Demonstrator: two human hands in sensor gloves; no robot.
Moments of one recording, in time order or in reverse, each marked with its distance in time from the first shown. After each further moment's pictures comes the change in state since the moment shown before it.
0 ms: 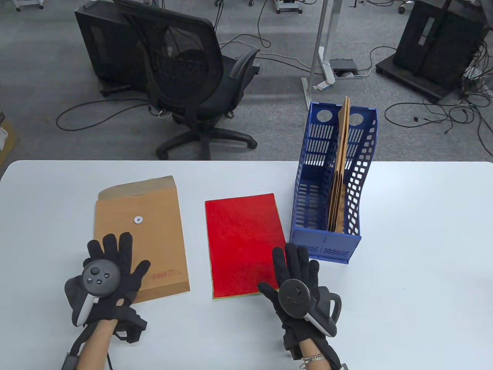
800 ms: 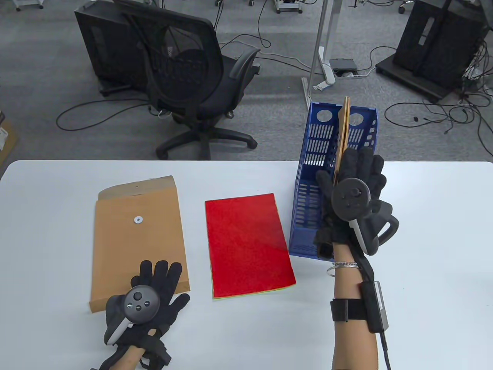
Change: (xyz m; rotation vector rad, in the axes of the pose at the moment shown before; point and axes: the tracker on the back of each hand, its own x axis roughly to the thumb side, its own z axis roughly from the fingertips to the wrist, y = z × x) left_hand 0.026 -0.060 0.029 -0.185 -0.161 -0.035; right_hand -0.021 -0.177 -0.111 -0.428 0.360 0.034
